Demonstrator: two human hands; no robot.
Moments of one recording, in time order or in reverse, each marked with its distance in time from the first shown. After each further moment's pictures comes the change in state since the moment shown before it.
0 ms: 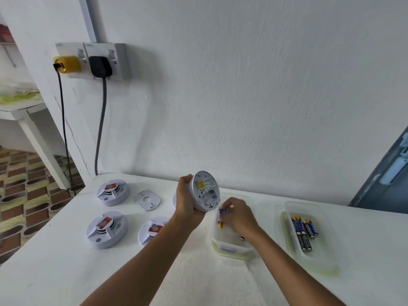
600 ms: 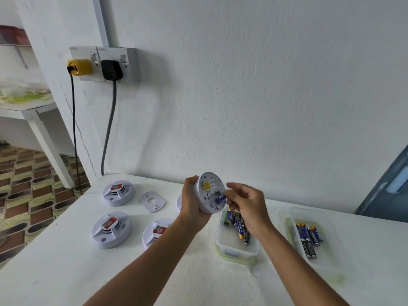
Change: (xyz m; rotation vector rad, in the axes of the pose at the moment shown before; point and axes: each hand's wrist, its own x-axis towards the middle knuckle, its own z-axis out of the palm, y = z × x) left_hand -0.016 0.007 0.013 0.026 -0.135 -0.041; right_hand -0.005 -0.026 -0.019 0.694 0.037 -0.257
